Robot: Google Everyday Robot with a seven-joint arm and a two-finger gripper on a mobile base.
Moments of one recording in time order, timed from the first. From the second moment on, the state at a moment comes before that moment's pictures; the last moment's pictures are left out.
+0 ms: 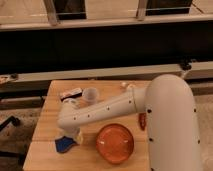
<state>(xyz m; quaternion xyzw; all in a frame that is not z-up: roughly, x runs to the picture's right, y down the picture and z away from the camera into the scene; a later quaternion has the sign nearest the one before) -0.194 0.301 0.767 -0.26 -0.27 -0.49 0.79</state>
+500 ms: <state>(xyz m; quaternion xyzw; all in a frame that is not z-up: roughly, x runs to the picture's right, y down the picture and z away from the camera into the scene) -0.191 0.303 0.769 -0.26 -0.24 -0.45 0.82</state>
